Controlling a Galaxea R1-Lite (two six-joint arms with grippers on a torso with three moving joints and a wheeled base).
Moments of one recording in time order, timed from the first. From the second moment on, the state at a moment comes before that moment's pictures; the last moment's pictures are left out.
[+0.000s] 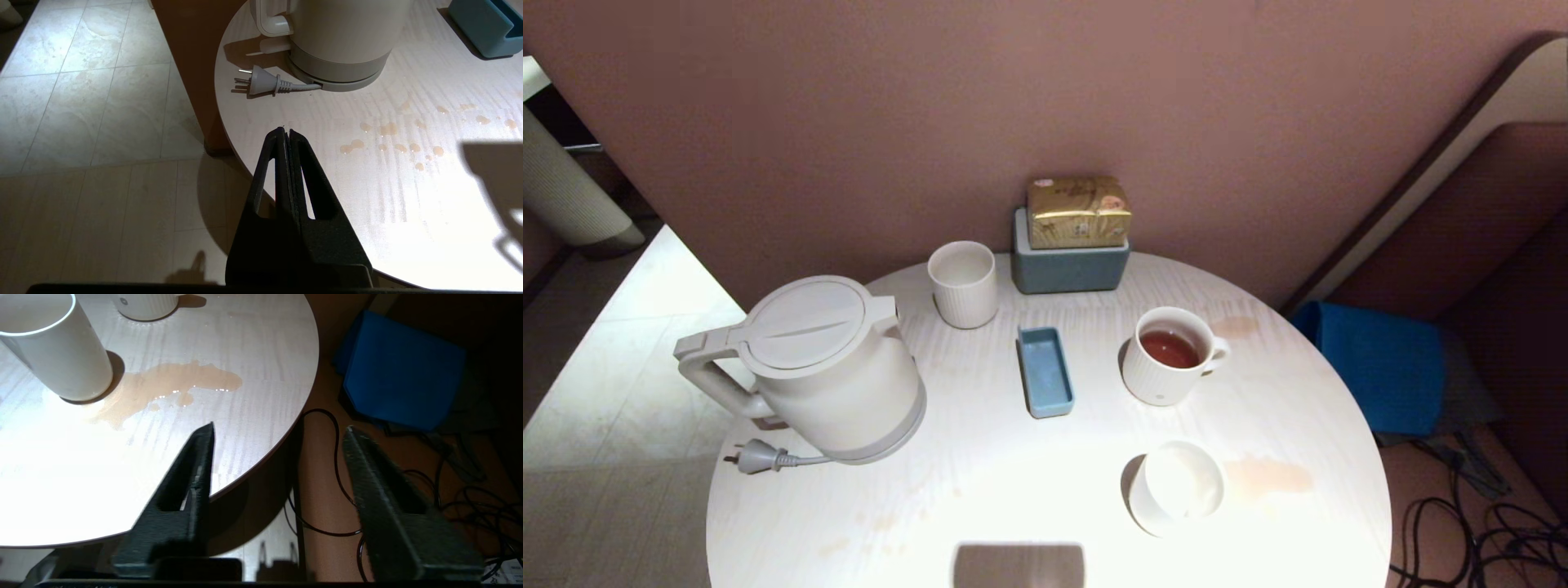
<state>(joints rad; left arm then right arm) -0.01 0.00 0.00 -0.03 0.00 0.00 0.00 0.00 -0.02 0.04 0.03 -0.06</state>
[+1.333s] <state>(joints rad) -0.01 0.00 0.00 -0.03 0.00 0.00 0.00 0.00 -0.02 0.04 0.03 -0.06</state>
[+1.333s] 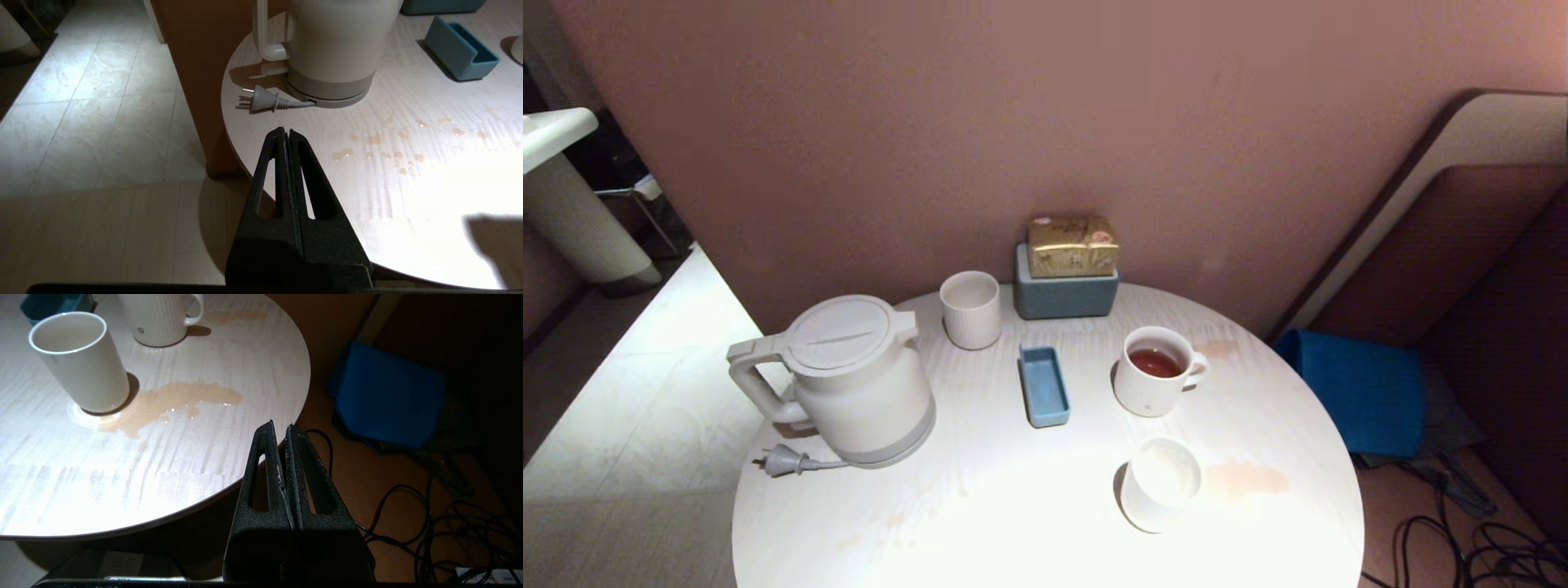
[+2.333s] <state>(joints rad) -0.01 0.00 0.00 -0.03 0.00 0.00 0.00 0.00 -0.02 0.04 0.03 -0.04</state>
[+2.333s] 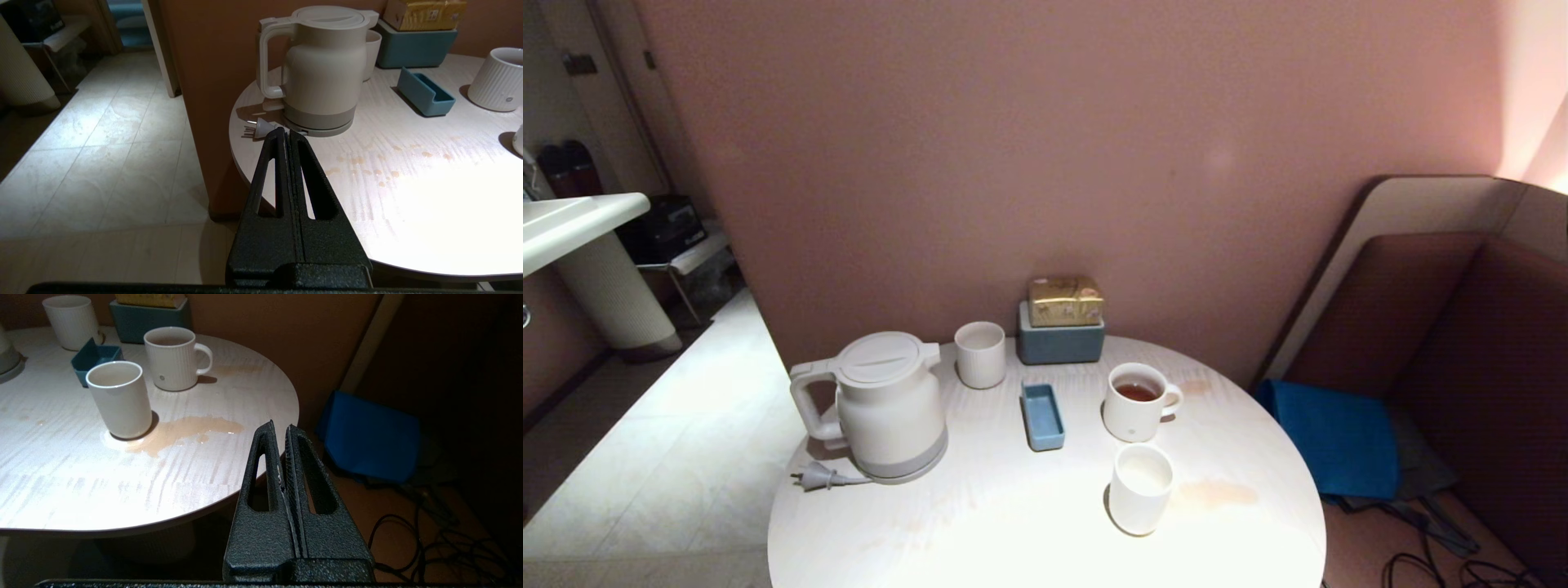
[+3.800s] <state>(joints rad) -0.01 0.00 0.00 -0.03 0.00 0.00 0.00 0.00 -0.02 0.04 0.03 -0.04</state>
